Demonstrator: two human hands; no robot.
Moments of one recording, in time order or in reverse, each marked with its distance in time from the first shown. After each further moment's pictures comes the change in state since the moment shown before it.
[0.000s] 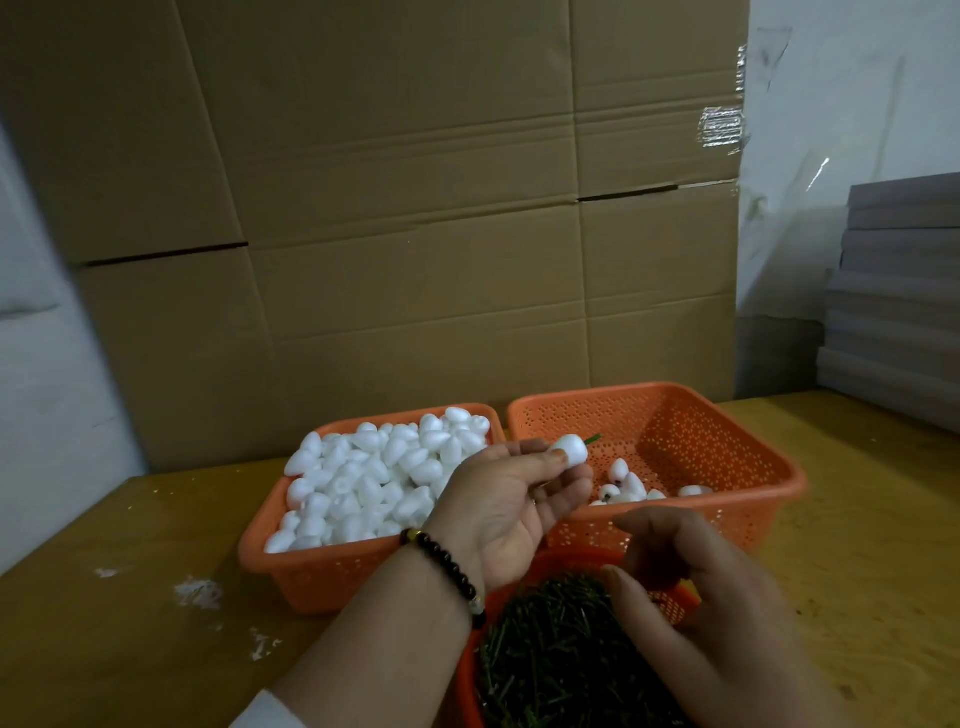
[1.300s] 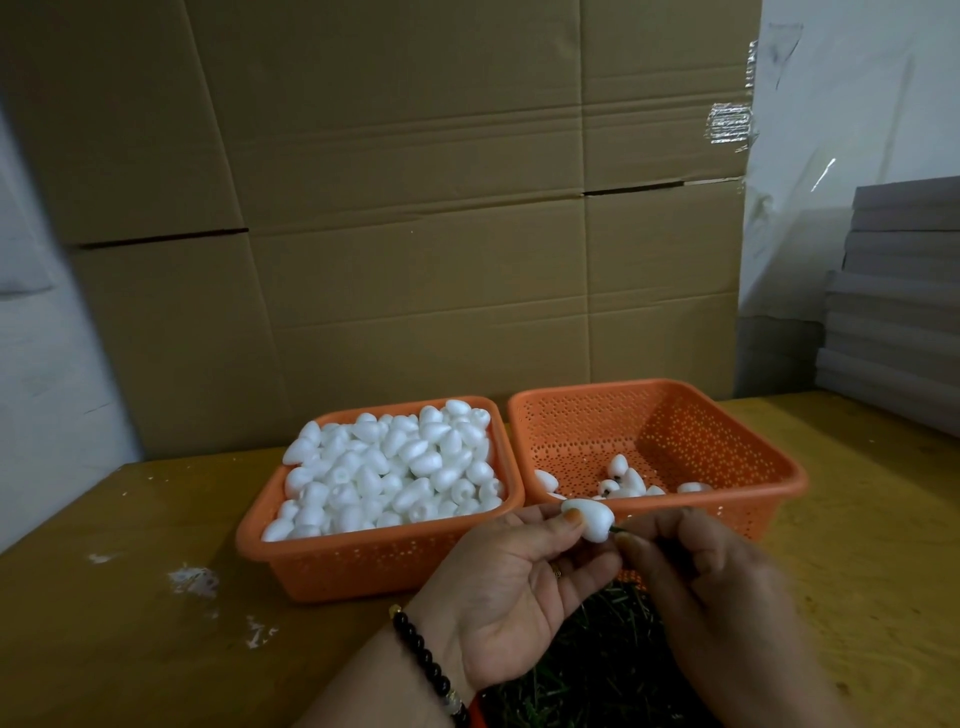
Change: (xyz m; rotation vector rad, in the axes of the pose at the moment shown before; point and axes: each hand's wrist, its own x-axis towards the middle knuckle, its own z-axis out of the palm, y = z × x) left_hand -0.036 -0.027 -0.020 -0.109 -0.225 -0.187; right_hand 0.001 0.023 0.013 -0.035 0.119 0.003
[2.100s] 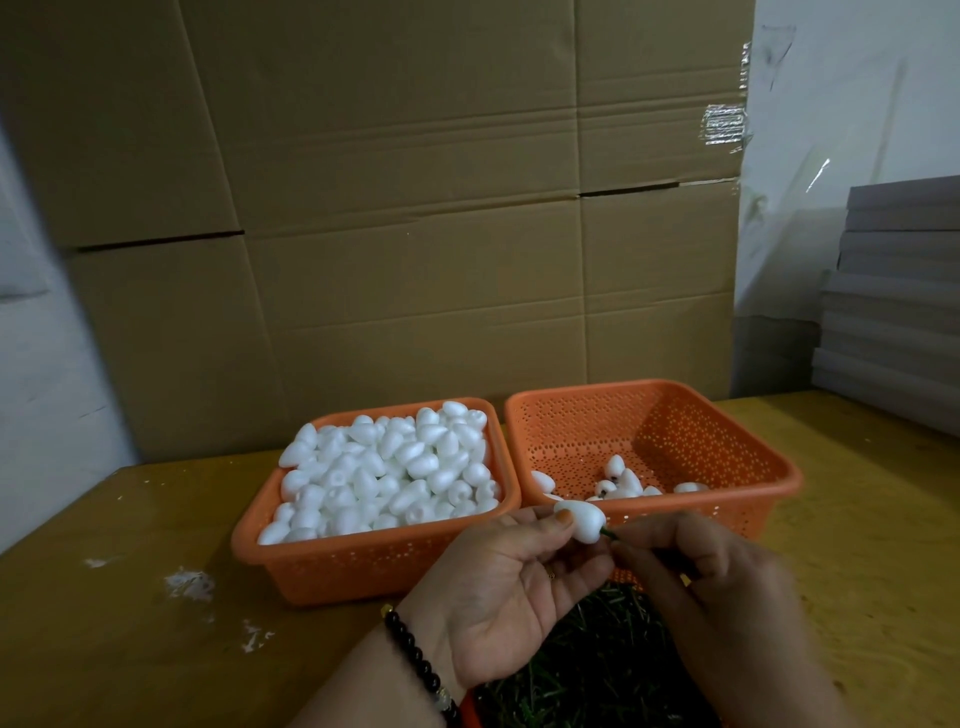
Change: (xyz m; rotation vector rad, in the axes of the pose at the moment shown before) left_hand 0.001 0.001 -0.003 -0.005 -0.003 -0.011; right_hand 0.002 0.004 -0.003 -0.032 0.026 -0.050
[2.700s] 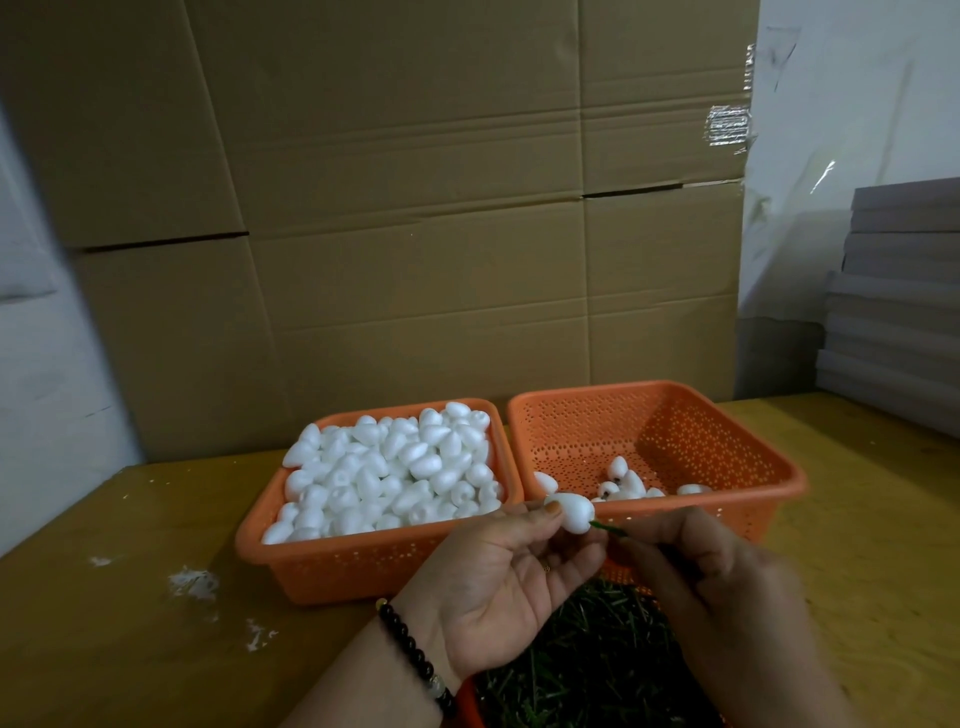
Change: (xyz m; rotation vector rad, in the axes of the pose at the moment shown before) left_hand 0.000 0.006 -0.004 -0.080 -0.006 -0.007; right_hand 0.002 -0.007 -0.003 0.015 -0.047 0.042
